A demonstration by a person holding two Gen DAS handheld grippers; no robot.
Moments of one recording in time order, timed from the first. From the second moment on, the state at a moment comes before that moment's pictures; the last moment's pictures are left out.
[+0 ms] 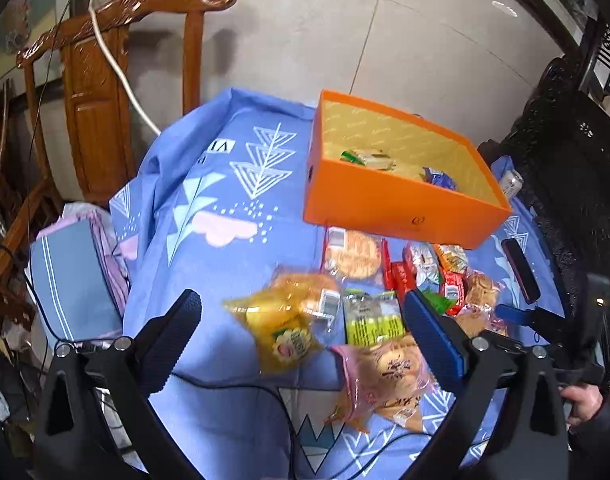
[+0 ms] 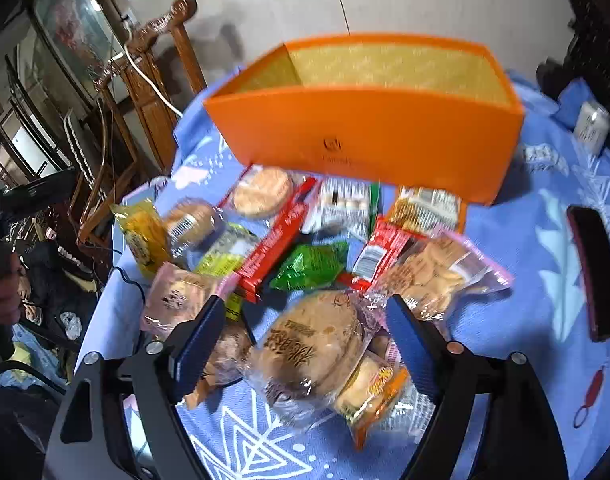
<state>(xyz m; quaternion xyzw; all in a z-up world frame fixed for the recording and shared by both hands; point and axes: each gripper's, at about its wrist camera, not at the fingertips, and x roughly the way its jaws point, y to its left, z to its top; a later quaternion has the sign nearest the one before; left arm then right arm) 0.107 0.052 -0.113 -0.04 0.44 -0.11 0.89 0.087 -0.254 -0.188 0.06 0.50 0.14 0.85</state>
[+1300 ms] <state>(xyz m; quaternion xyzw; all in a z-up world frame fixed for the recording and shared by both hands) 0.148 0.037 -0.230 -0.01 0.52 -0.09 0.85 0.057 -0.242 -0.162 0.07 0.49 0.12 0.86</state>
